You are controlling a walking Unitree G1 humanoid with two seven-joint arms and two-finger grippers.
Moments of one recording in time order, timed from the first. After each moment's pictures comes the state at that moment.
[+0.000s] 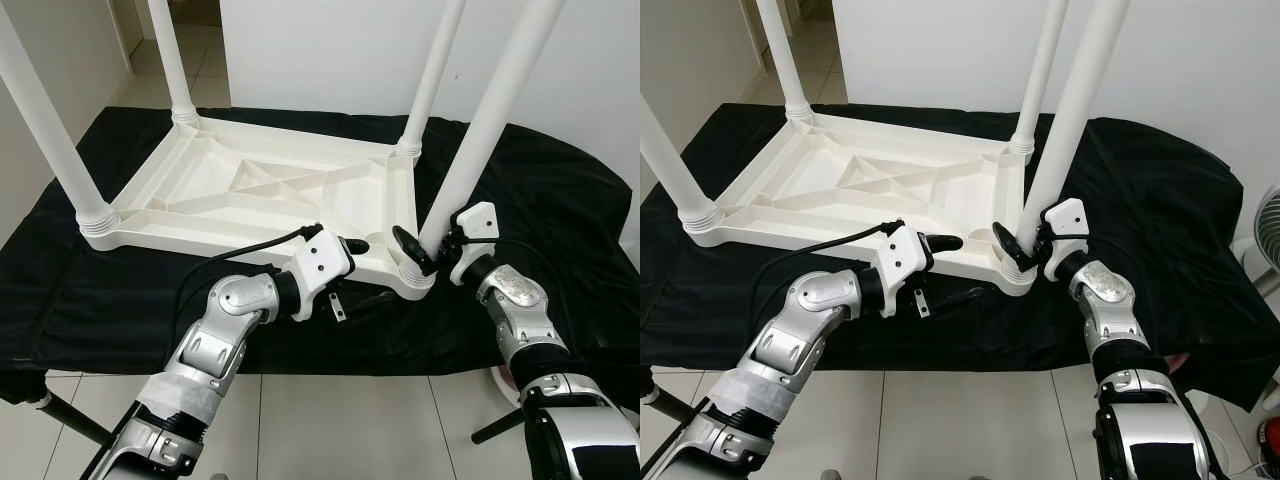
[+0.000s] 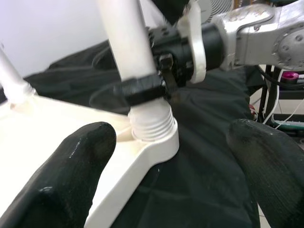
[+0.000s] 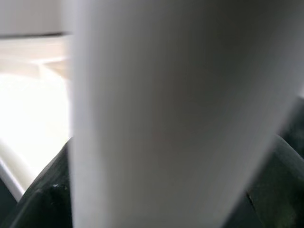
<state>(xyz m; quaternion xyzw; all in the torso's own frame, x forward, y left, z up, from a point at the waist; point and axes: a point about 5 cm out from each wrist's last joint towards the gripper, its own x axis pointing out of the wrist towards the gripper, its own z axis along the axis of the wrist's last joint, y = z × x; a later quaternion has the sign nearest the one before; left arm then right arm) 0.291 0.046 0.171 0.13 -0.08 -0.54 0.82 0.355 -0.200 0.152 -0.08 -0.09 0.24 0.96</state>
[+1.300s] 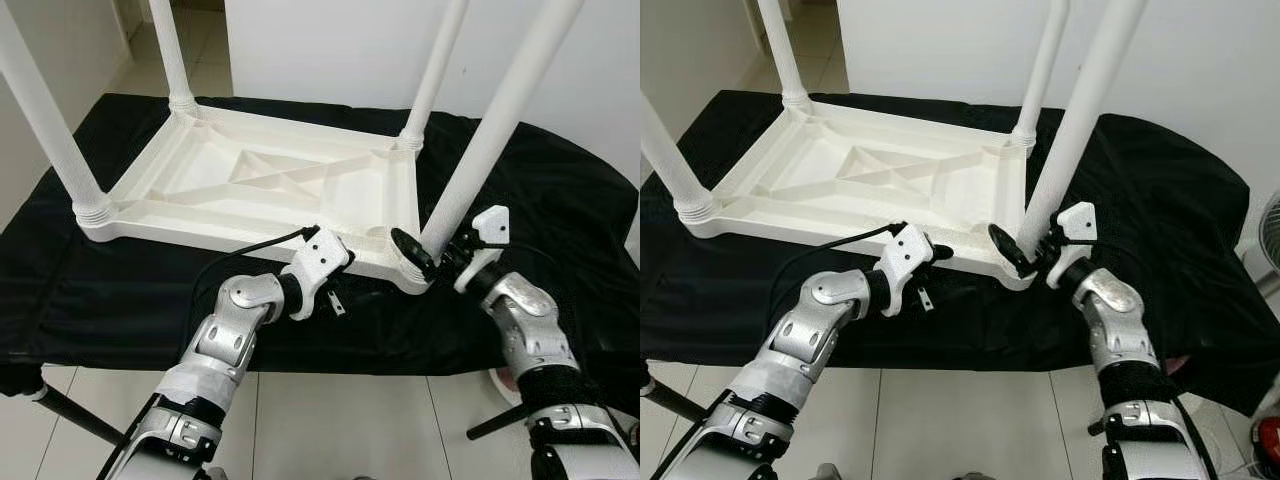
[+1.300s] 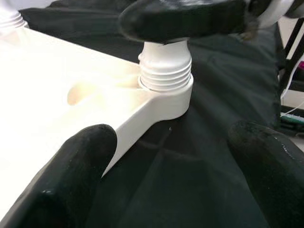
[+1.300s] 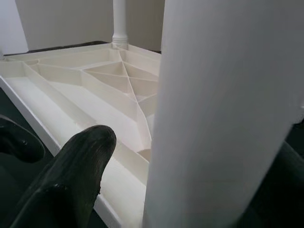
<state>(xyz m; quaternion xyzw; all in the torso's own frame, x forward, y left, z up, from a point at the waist) 0.308 0.041 0.148 0.13 0.01 -0.52 0.84 0.330 -0.203 0.159 -0.07 -0.09 0.32 0.94</state>
